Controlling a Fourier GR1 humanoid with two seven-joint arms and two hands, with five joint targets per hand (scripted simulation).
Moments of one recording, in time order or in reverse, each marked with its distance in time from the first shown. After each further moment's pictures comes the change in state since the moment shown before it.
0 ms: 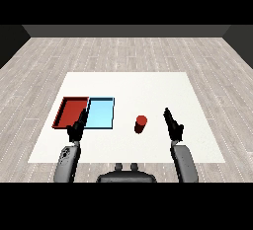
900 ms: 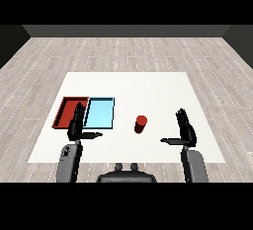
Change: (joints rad) left arm -0.026 -0.056 0.035 -0.057 0.034 -0.022 -0.346; right arm 0.079 -0.042 -0.148 -0.045 -0.139 0.190 -0.339
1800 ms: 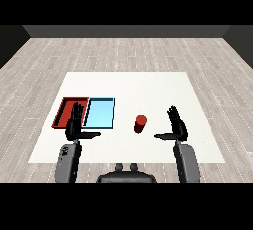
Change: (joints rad) left arm -0.005 0.003 0.019 -0.010 0.046 -0.021 -0.032; right arm -0.099 0.061 0.021 0.100 0.004 0.010 0.046
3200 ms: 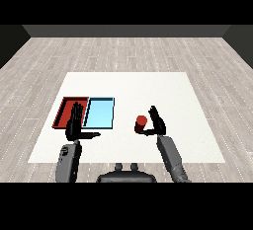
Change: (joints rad) left arm 0.002 -0.002 0.004 0.010 0.024 -0.006 -0.010; right arm -0.210 0.080 0.119 0.428 -0.051 -0.070 -0.112
